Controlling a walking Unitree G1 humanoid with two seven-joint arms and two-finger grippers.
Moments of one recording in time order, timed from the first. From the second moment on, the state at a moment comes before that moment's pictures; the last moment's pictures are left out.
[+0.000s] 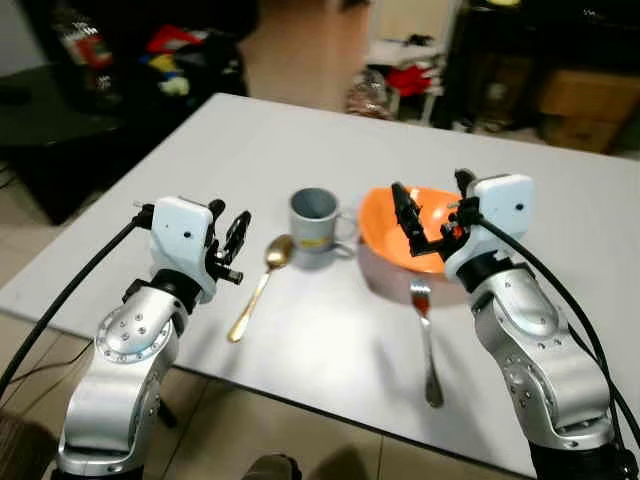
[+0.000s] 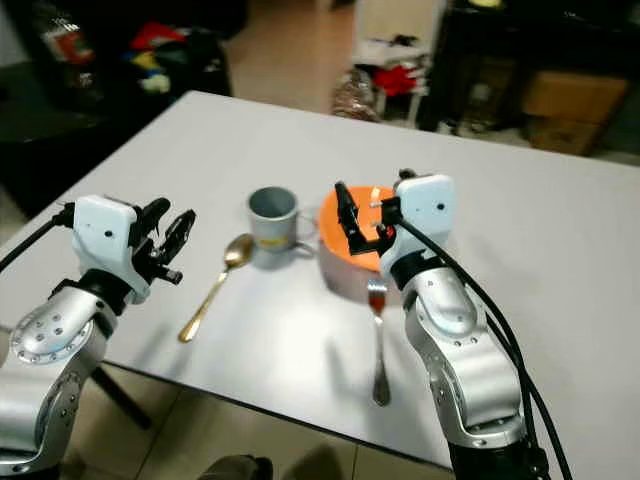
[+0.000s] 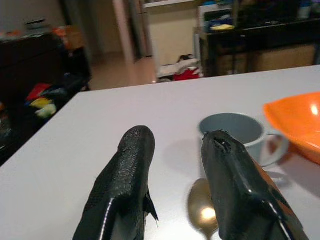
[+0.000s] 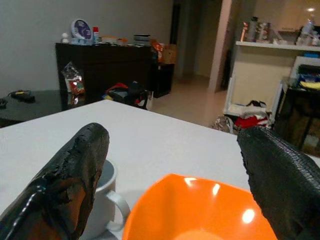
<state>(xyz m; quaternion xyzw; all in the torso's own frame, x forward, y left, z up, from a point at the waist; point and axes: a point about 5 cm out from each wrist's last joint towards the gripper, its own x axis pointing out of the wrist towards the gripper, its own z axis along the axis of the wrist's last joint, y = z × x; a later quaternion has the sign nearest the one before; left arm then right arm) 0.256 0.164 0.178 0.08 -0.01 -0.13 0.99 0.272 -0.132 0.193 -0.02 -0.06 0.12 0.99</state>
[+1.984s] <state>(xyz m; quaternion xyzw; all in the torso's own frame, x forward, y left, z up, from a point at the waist) 0.254 0.184 0.183 0.10 -0.02 -0.04 0.99 0.278 -0.129 0.188 0.00 -0.10 0.11 0.99</state>
